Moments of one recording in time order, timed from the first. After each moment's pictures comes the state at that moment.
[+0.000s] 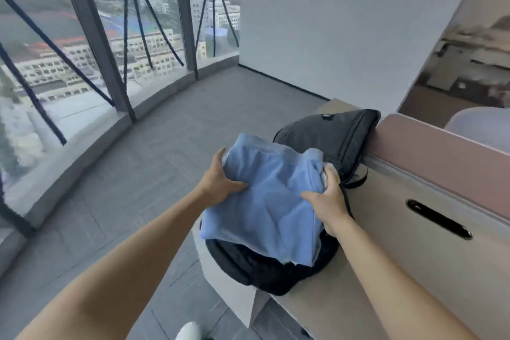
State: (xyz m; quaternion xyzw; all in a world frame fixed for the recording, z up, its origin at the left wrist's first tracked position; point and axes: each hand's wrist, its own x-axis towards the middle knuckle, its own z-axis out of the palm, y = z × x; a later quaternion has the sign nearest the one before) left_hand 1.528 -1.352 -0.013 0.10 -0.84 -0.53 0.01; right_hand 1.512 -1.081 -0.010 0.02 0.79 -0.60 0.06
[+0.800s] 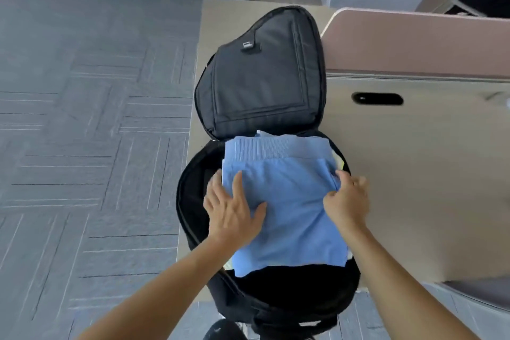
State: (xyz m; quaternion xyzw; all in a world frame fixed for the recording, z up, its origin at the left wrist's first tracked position) left_hand 1.352 -1.354 -0.146 -0.21 -0.95 -0.21 -0.09; right_hand 1.442 -1.135 -0.124 0.49 0.84 -0.24 -0.06
